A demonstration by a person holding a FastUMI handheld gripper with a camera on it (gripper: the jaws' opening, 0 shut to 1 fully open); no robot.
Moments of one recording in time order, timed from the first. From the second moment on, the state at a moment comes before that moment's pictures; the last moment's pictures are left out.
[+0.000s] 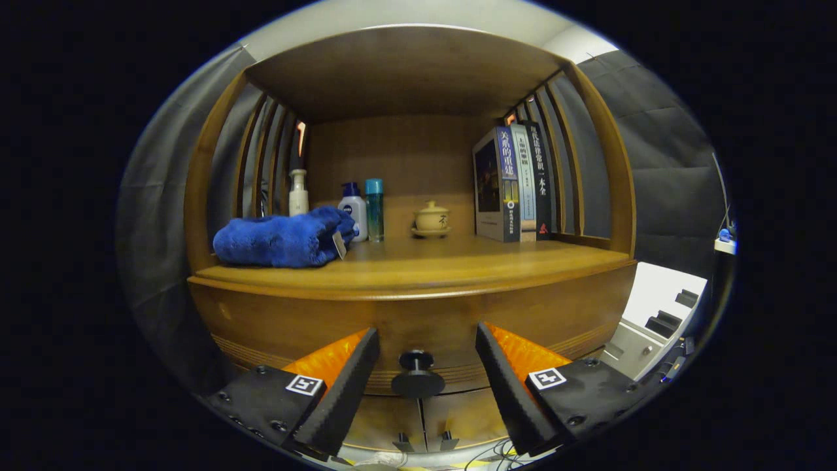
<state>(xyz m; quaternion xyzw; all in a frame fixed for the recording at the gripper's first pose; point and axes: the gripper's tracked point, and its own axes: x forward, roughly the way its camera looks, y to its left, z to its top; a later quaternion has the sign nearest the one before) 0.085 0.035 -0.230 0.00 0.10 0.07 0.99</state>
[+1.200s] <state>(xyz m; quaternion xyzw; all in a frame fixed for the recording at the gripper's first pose) 0.055 0.032 -0.255 0.00 0.15 0.08 0.99</state>
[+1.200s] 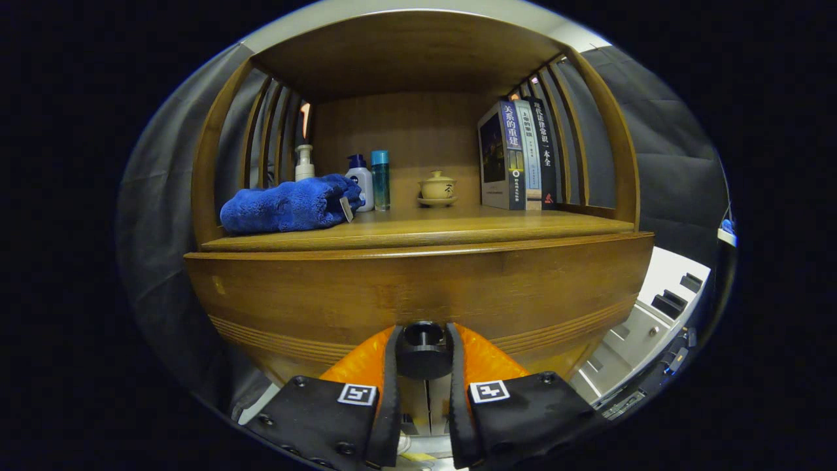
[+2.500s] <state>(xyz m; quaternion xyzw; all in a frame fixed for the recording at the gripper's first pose) -0.065 0.010 -0.253 -0.01 0.15 0.07 0.99</state>
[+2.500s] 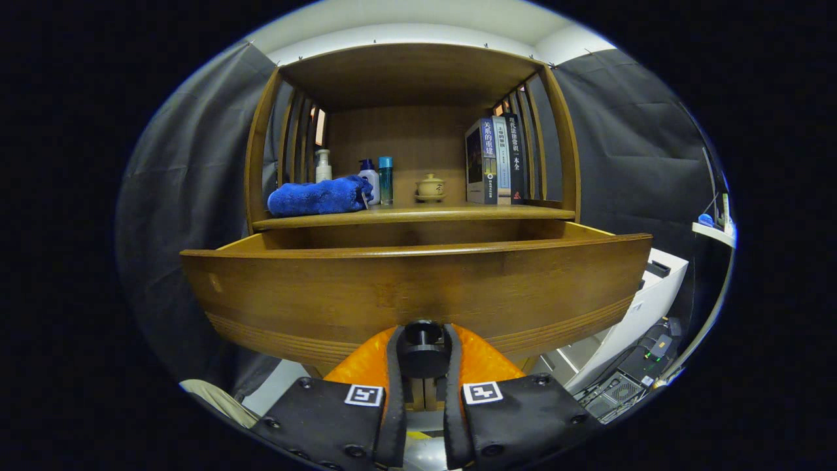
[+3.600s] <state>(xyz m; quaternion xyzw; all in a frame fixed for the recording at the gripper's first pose) -0.112 0.005 -0.258 -0.01 0.18 0.08 0.98</state>
